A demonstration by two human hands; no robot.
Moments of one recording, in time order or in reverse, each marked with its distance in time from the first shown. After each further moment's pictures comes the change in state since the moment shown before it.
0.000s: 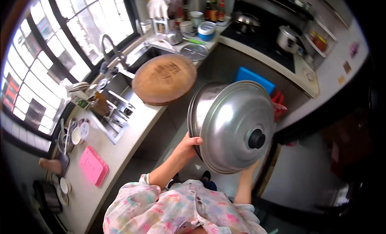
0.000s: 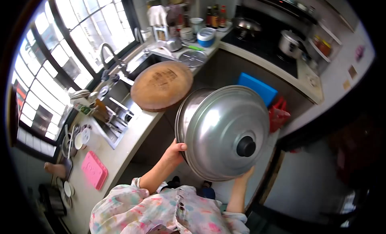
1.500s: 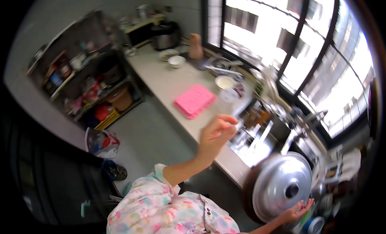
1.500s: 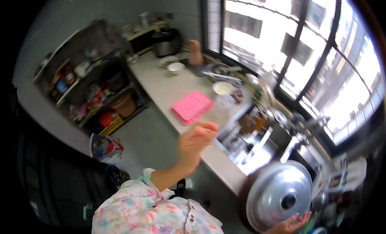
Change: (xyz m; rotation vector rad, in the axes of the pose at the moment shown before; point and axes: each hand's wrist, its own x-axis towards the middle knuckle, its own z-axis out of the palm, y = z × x) left_hand -0.056 0.217 -0.010 0.578 1.577 1.559; right_hand 0.173 0.198 0.531 -0.761 -1.221 -0.863
